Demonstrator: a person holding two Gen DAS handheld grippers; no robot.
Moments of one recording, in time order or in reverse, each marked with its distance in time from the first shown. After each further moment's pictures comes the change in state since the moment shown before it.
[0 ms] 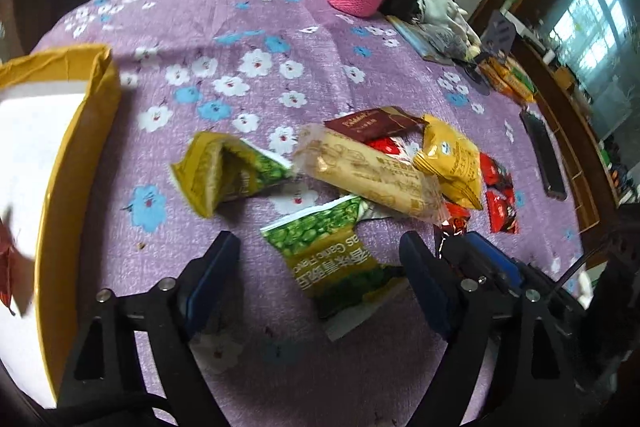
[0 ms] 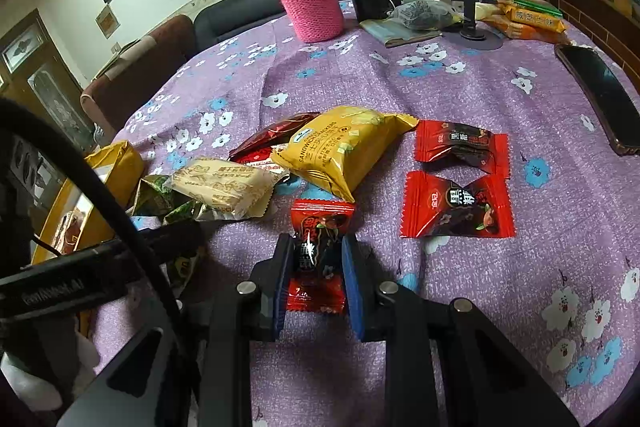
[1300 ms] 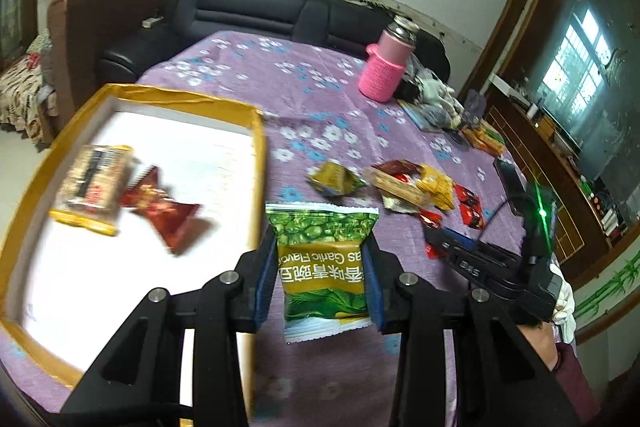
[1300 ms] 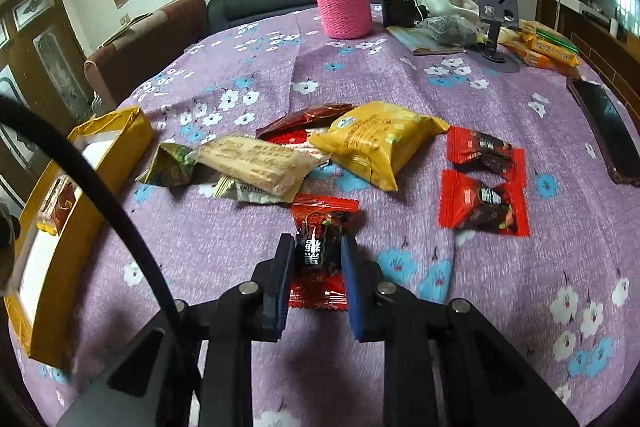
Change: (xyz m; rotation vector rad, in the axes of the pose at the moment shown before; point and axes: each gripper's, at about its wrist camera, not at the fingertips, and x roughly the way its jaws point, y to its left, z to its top) left arm -0.154 0.070 -0.062 -0.062 -0.275 0.008; right arm 0.002 0.037 -0.009 -0.116 0.000 -0.059
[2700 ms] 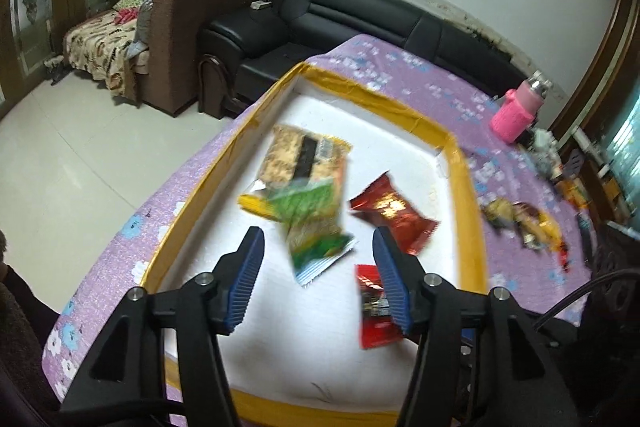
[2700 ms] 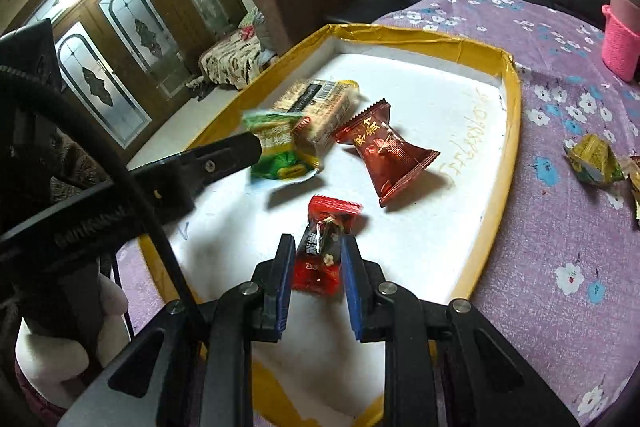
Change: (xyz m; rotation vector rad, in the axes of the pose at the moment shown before) left arm -0.029 0.152 -0.003 -0.214 -0.020 0.221; right arm 0.006 0.256 -0.034 -0.321 0.164 0.436
